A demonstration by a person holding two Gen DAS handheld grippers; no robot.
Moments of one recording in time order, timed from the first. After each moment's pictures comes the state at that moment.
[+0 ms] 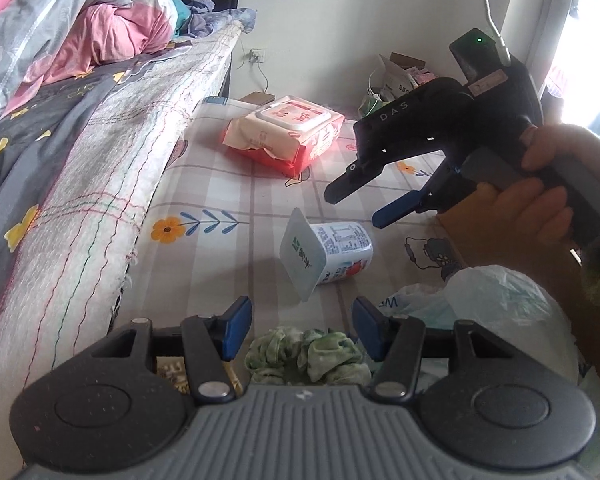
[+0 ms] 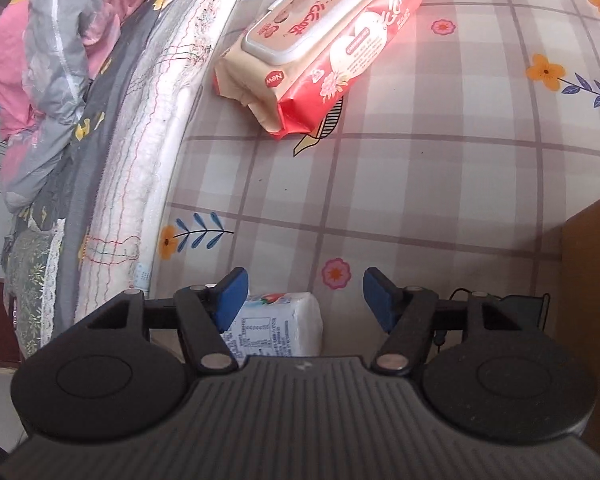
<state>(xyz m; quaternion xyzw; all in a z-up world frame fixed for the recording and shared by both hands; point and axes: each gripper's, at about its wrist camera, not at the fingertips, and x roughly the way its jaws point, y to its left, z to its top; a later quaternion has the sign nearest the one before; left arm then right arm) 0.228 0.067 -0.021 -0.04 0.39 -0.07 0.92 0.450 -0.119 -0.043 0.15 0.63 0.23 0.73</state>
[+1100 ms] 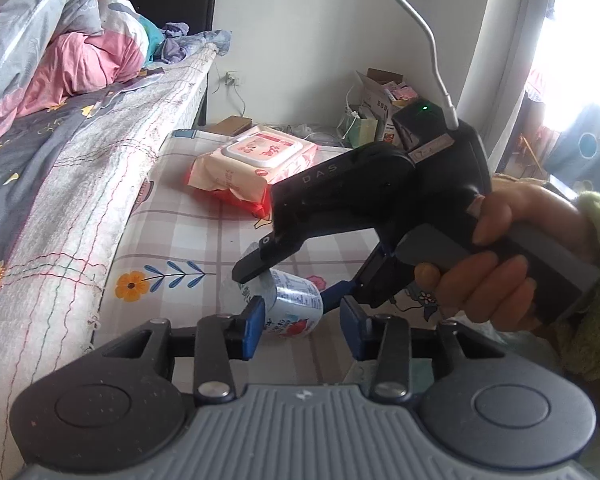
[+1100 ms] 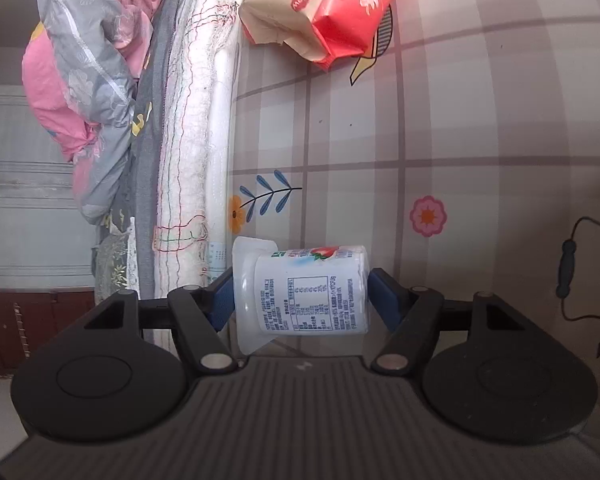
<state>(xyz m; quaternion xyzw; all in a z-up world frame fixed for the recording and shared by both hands) 0.258 0.049 -0.017 -0.03 0.37 -0.09 0.92 0.456 -0.106 -0.096 0.28 0.67 0.28 0.62</state>
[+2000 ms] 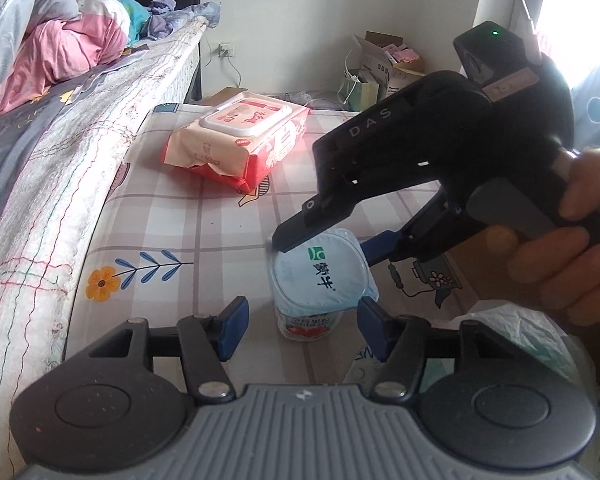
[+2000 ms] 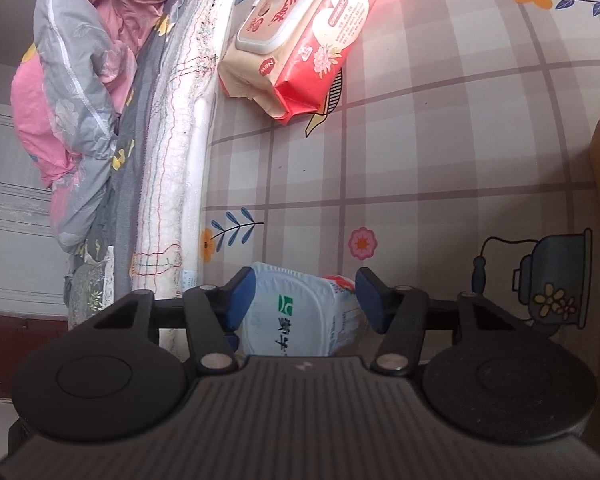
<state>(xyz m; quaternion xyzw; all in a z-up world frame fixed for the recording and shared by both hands) 0.289 0.019 -0.036 0.00 0.41 -0.10 0.91 0.449 -0.145 -0.068 0.26 0.63 0.24 0.69</state>
